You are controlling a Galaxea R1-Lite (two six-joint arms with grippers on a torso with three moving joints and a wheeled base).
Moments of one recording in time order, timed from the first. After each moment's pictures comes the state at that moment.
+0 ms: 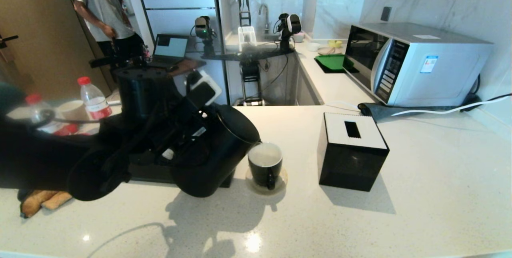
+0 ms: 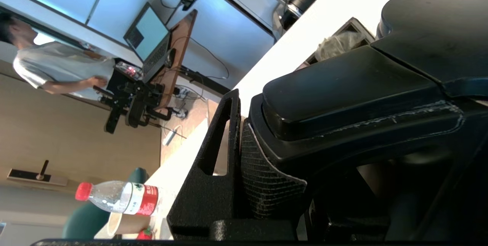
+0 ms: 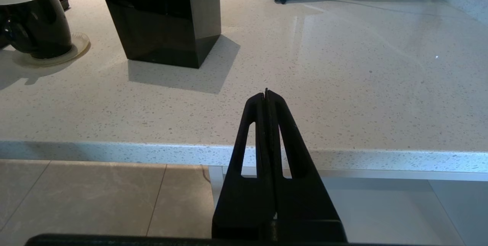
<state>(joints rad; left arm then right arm) -0.47 1.75 -0.88 -0.71 0.34 0.73 0.00 0.00 0.00 0.00 0.01 -0.02</state>
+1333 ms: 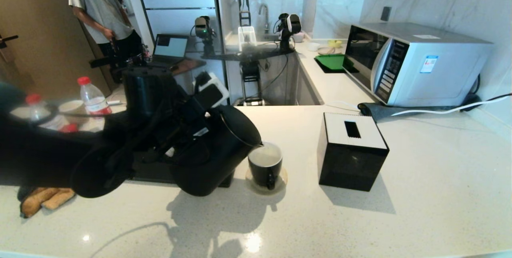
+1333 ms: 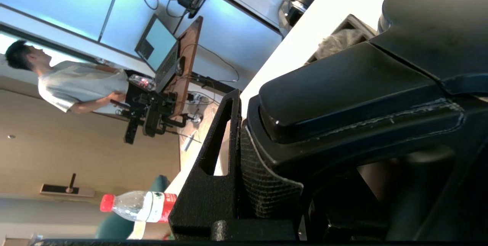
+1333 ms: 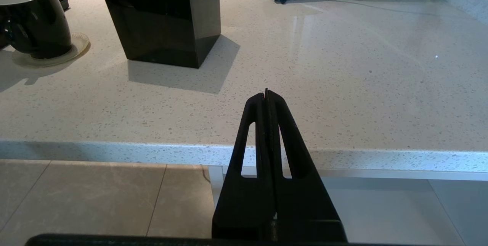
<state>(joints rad) -0.48 1.76 -0.91 -0.69 0.36 0.83 0.00 0.00 0.00 0.00 0.01 -0.02</state>
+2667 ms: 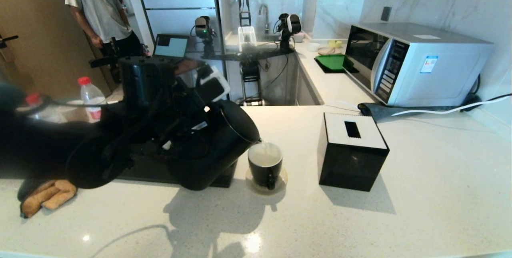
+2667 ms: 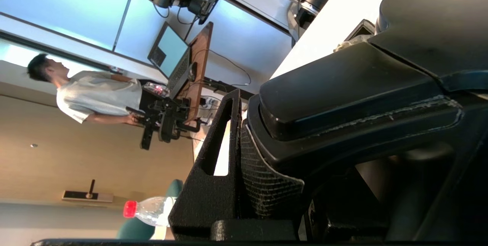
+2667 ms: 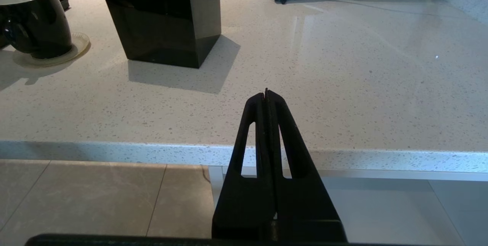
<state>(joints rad) -0.48 1.74 -0.97 -0.63 0.36 0.90 0.00 0.00 0.00 0.00 0.01 -0.02</state>
